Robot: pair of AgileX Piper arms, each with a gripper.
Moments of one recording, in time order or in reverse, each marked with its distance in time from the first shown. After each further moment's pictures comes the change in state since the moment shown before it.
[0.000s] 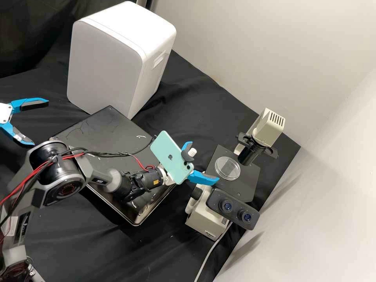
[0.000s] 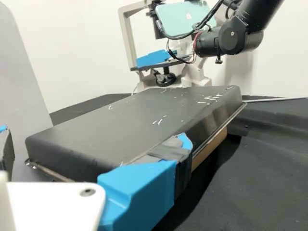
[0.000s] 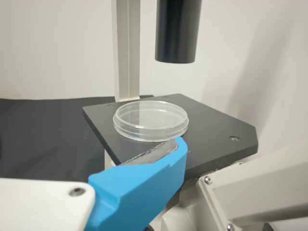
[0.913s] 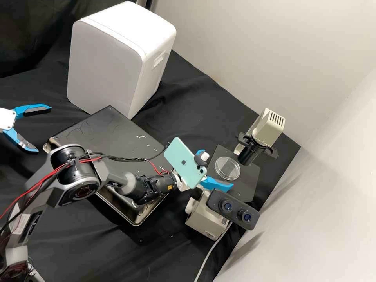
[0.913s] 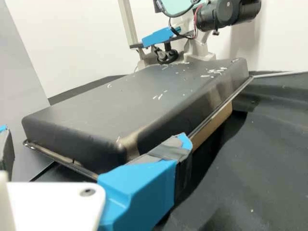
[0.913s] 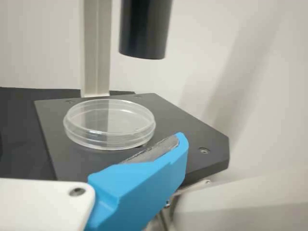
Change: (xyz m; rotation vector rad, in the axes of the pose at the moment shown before) left arm 0.009 -0.014 0.002 0.031 0.026 -0.073; right arm 0.034 0.015 0.024 -0.067 -0.071 0.033
